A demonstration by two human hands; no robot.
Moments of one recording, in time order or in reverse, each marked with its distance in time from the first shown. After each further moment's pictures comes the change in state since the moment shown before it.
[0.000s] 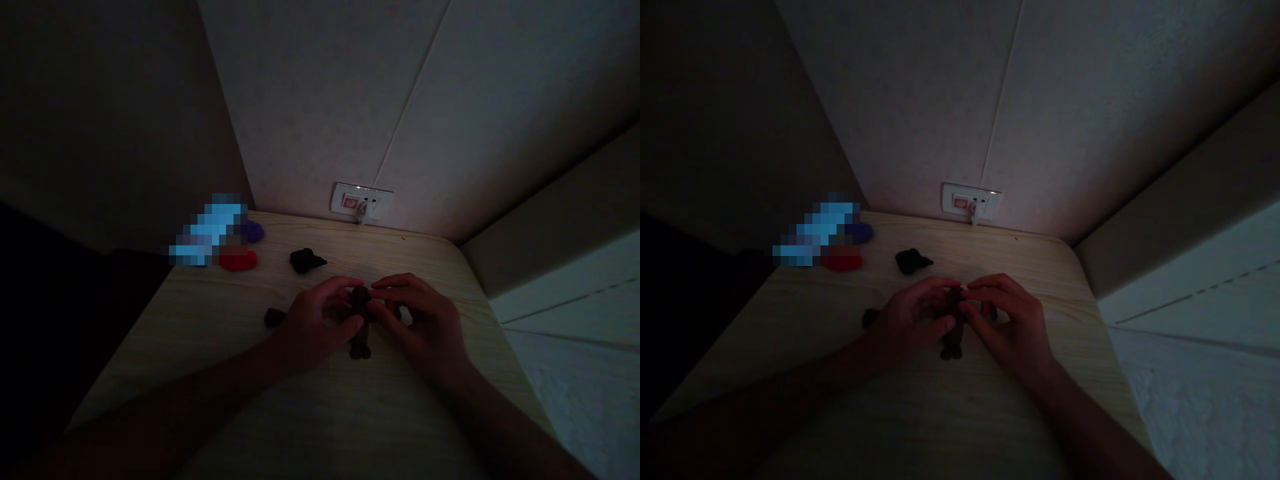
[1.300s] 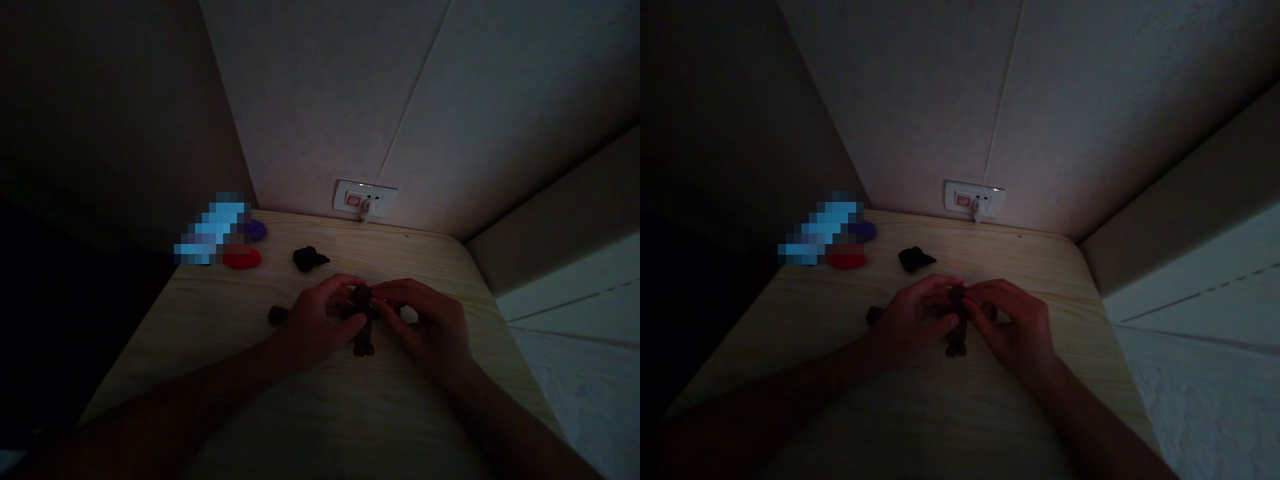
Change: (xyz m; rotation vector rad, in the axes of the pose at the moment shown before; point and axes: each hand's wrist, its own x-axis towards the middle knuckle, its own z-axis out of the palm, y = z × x) left_hand 0.000 0.000 -0.001 0.045 0.004 -0.001; right_hand -0.001 -0.002 0.001 -0.089 -0.019 -0.076
